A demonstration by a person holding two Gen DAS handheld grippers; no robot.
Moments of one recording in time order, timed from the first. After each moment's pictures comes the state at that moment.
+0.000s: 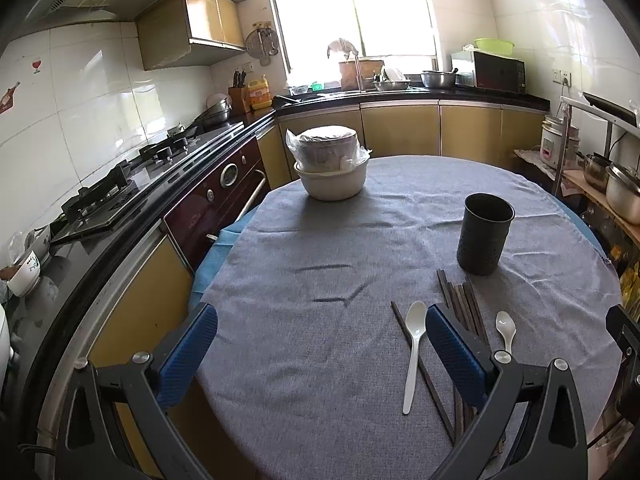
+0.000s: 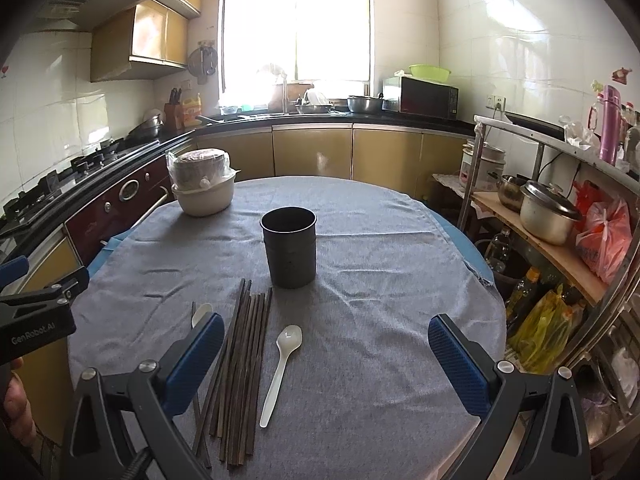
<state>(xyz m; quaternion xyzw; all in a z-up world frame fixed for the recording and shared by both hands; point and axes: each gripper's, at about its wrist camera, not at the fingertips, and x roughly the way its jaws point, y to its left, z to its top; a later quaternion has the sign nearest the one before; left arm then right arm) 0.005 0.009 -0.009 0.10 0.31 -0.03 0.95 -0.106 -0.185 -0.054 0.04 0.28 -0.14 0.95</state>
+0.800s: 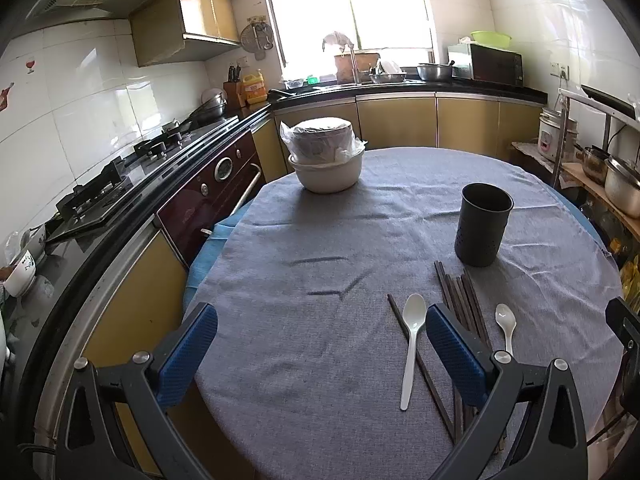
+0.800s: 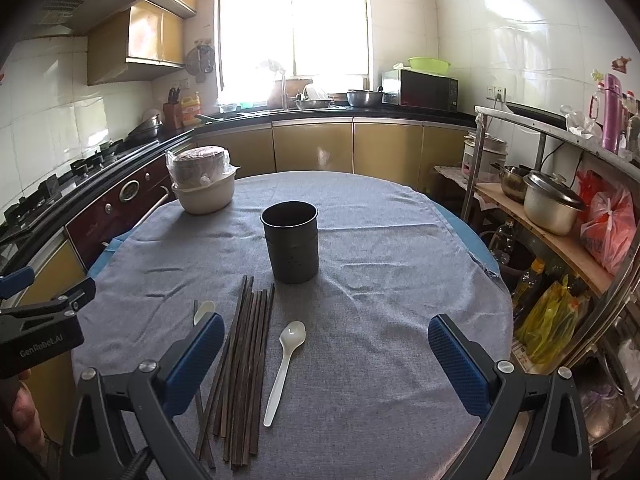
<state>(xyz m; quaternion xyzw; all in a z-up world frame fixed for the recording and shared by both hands) 0.009 0.005 -0.017 0.10 0.32 -0.03 0.94 -0.103 -0.189 -0.059 0.05 0.28 -0.14 0.95</state>
